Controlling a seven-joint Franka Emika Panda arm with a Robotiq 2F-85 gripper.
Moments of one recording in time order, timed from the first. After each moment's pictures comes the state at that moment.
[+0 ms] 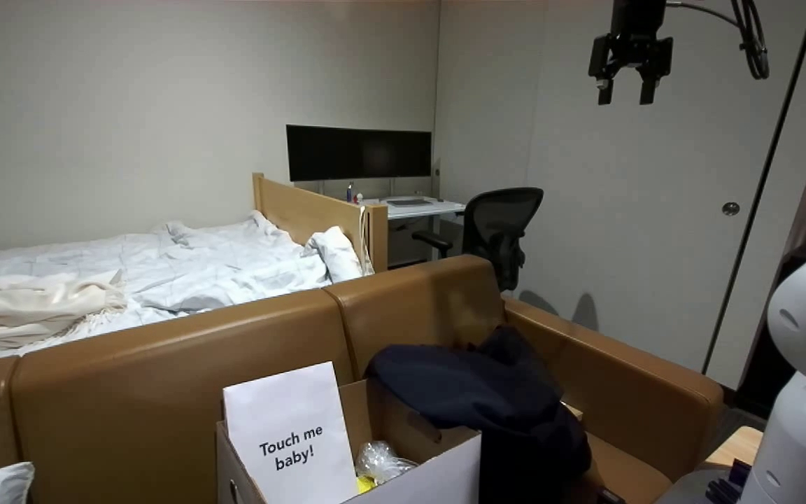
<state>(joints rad) -0.15 -0.34 -0.29 -1.79 -0.15 1.46 -0.16</state>
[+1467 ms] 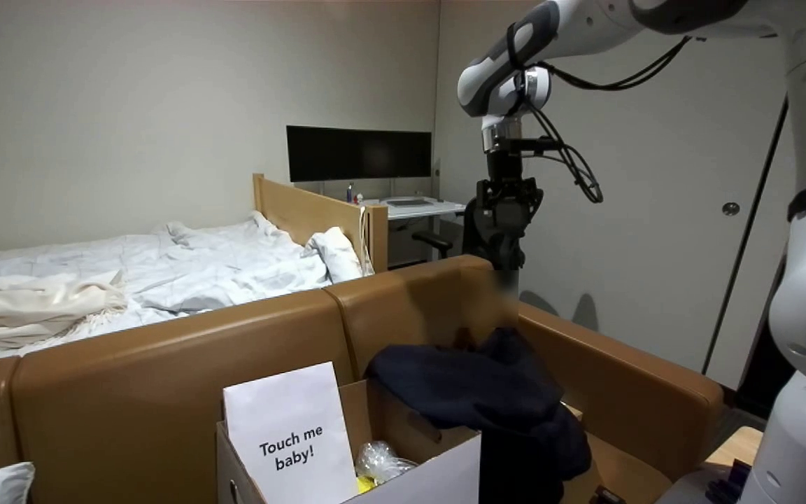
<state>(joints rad) -0.14 0.35 -0.16 -1.58 -0.01 1.64 -0.11</state>
